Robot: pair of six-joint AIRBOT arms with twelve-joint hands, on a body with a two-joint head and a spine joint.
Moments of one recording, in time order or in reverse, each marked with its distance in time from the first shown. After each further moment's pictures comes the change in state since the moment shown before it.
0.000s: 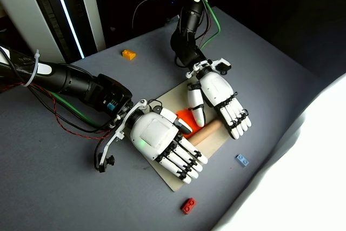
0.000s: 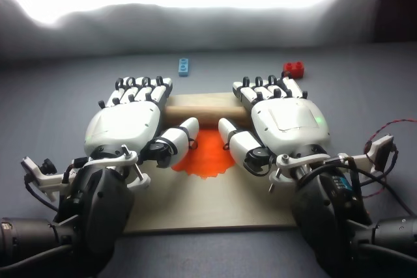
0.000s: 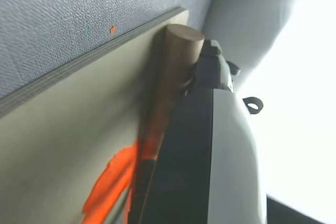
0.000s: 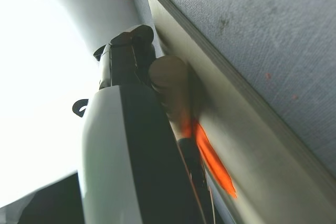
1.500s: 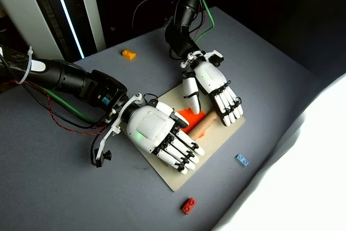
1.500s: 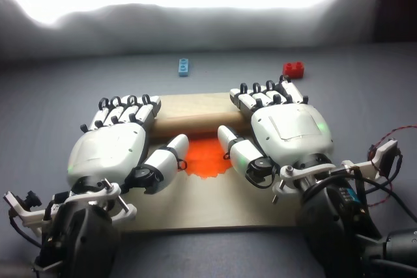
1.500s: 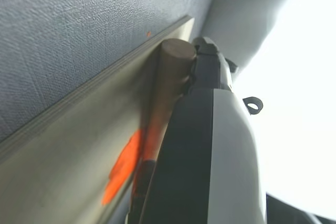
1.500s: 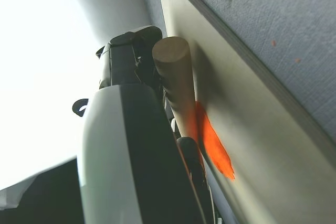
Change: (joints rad) left arm 0.098 0.037 -0.127 0.027 -0.177 -0.082; right arm -0.022 0.032 -0.073 -0.049 0.038 -0.006
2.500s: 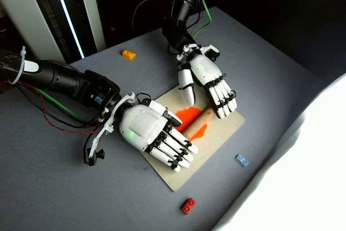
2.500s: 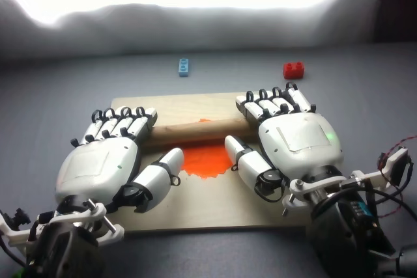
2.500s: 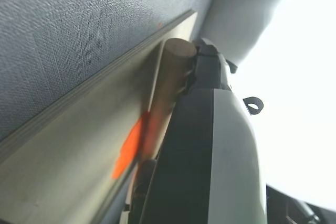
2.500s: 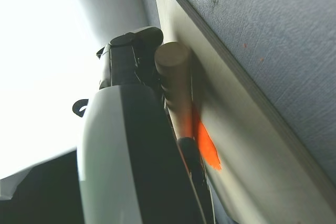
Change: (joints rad) left arm 0.061 0.048 -0.088 0.037 -0.044 -0.056; right arm -0.044 0.020 -0.038 -0.031 0.037 -0.008
